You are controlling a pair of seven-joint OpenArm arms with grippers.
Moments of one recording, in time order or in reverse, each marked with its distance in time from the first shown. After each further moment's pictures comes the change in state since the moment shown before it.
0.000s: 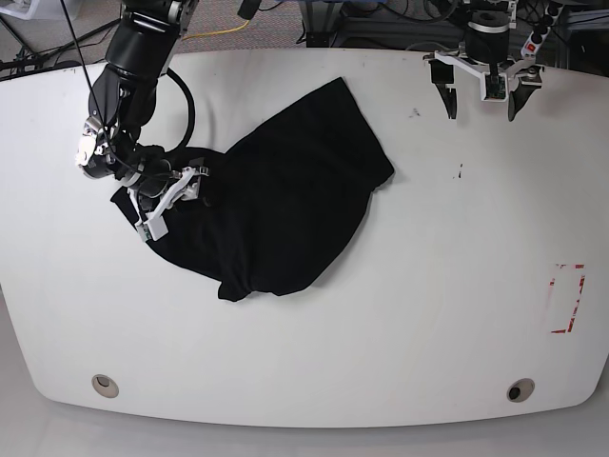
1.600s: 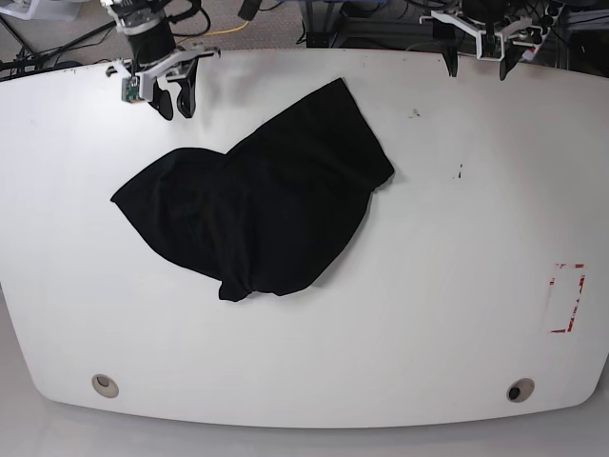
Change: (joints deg) left arm 10.4 0.5 0.2 0.2 -0.3 0.1 -5.3; right arm -48.2 -3.5 -7.0 33.4 -17.2 -19.5 50.6
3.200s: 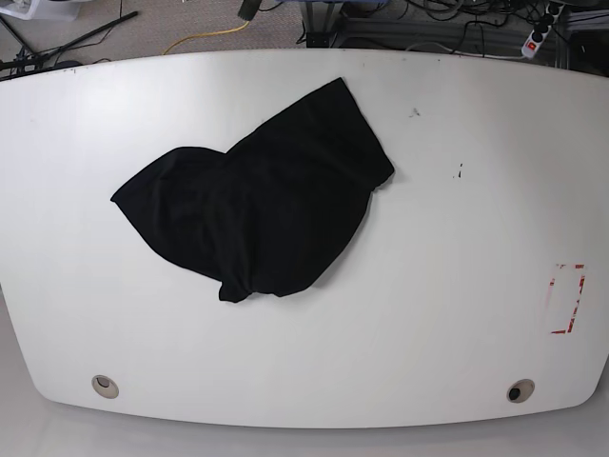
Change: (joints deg) left arm -1.8 -0.2 0.3 -34.0 0.0 0.1 -0.7; right arm -6.1 -0.2 -7.4 -42.3 -14.7 -0.7 15.3
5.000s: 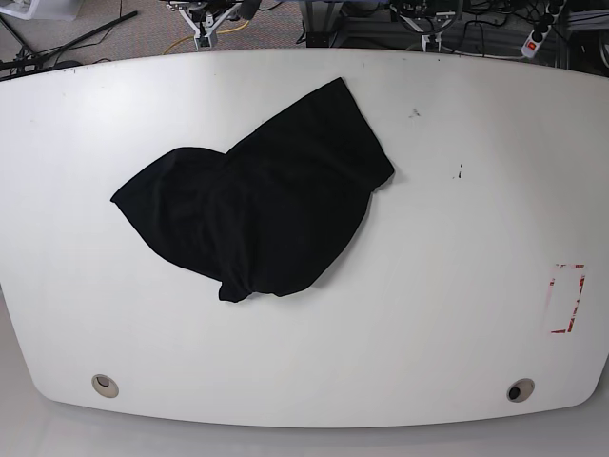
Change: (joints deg) left arm -49.0 -0.9 -0.1 -67.9 0.2 0.0 4.5; right arm 41.3 3.8 -0.1 -59.3 -9.6 0.3 5.3
